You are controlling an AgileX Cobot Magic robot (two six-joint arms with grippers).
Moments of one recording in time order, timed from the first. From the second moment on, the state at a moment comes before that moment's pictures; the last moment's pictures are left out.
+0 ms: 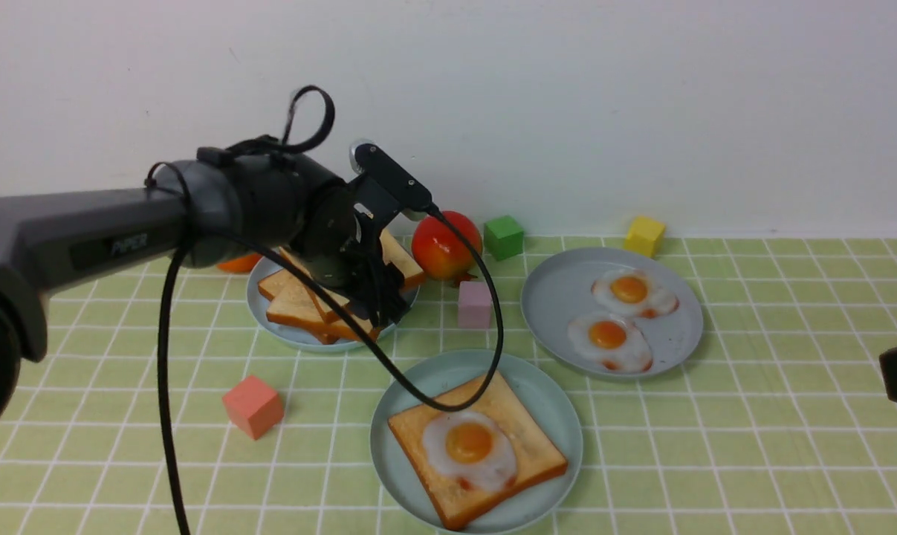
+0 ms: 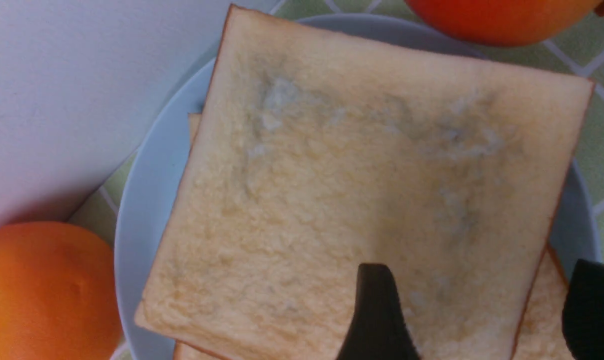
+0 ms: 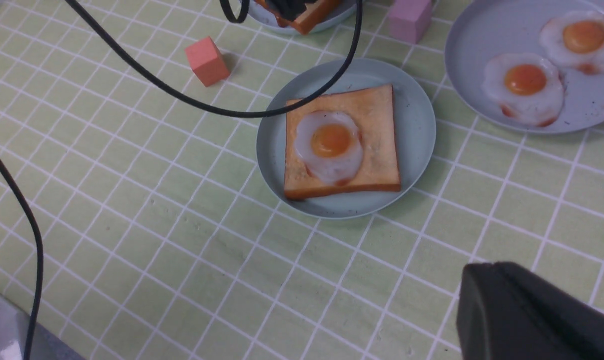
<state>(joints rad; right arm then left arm) 0.23 0.80 -0.99 0.45 1.04 -0.26 -0.42 2.07 -1.53 0.31 0.46 0.12</state>
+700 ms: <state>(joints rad) 0.23 0.80 -0.99 0.45 1.08 -0.26 -0.42 2.08 -1.54 0.39 0.45 0.10</state>
